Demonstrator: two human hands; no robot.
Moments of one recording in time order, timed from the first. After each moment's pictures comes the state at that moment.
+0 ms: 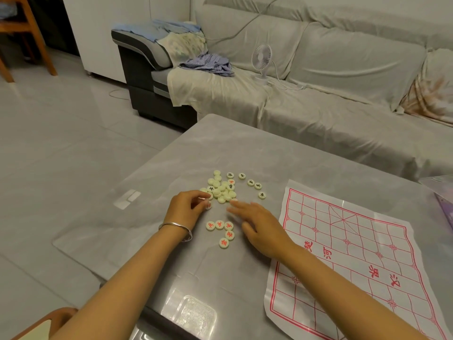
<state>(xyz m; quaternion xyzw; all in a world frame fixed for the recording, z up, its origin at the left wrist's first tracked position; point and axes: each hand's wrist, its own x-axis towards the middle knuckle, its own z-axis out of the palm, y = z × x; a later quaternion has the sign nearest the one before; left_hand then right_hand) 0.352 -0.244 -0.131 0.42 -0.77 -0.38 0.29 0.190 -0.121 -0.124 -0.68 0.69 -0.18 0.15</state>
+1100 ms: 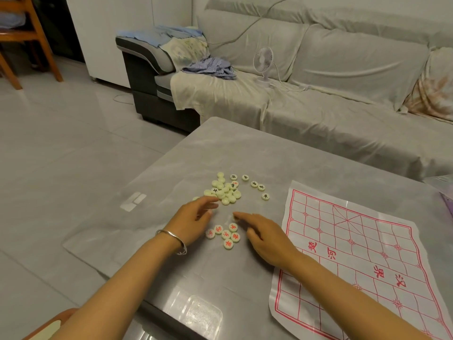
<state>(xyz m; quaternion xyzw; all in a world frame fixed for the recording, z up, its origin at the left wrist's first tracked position) 0.369 -0.233 -0.127 0.33 -0.81 -0.44 0.21 0.194 -0.107 -0.134 -0.63 0.73 -0.21 0.19</state>
